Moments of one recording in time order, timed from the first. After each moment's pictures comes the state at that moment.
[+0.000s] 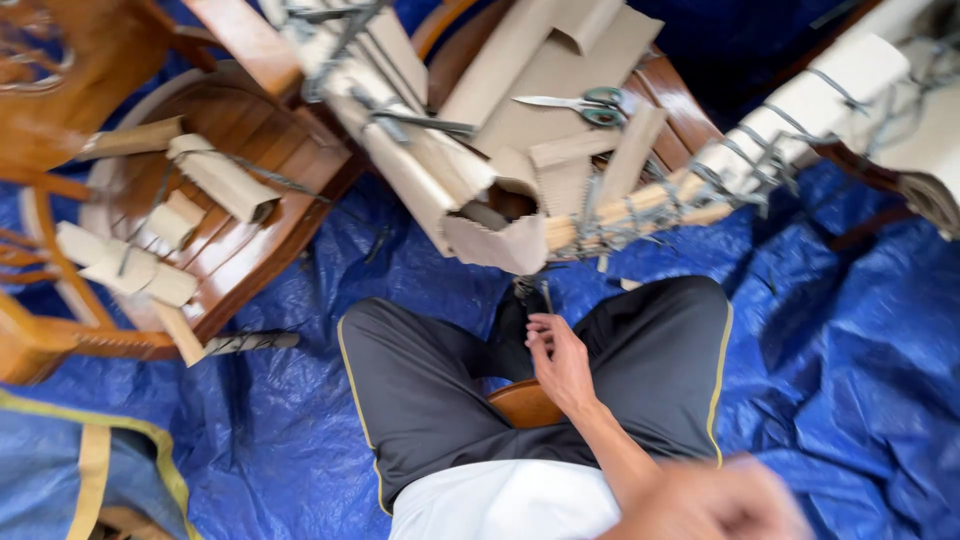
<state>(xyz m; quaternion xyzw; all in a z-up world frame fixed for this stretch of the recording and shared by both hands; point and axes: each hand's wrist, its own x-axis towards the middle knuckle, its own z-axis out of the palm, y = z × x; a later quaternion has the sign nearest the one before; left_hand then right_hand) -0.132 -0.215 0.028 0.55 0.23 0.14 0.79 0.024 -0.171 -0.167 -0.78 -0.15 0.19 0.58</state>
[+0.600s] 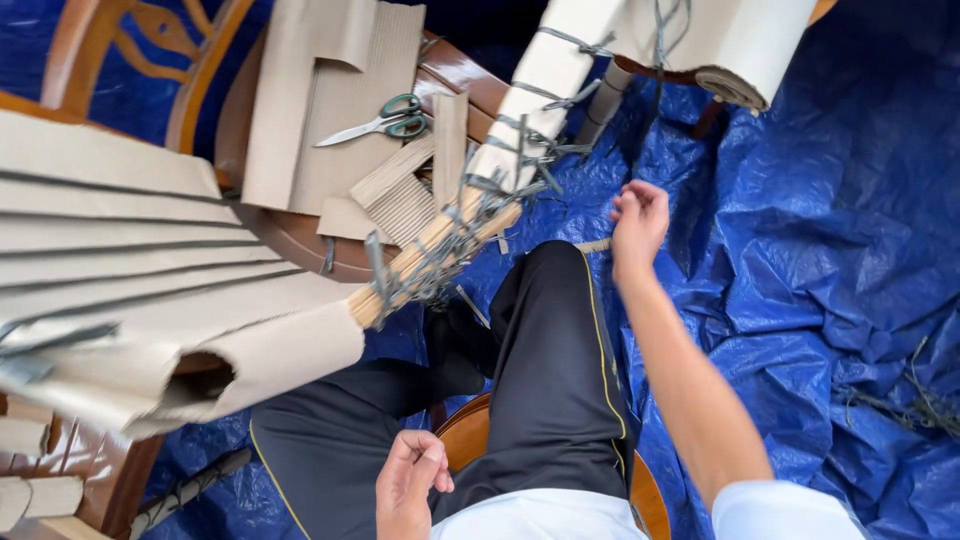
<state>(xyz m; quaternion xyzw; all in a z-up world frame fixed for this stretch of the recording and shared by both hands) -0.072 -0.093 -0.090 0.59 0.32 -0.06 0.74 0.266 -0.377 -0.243 -0.66 0.18 -0.12 0.72</state>
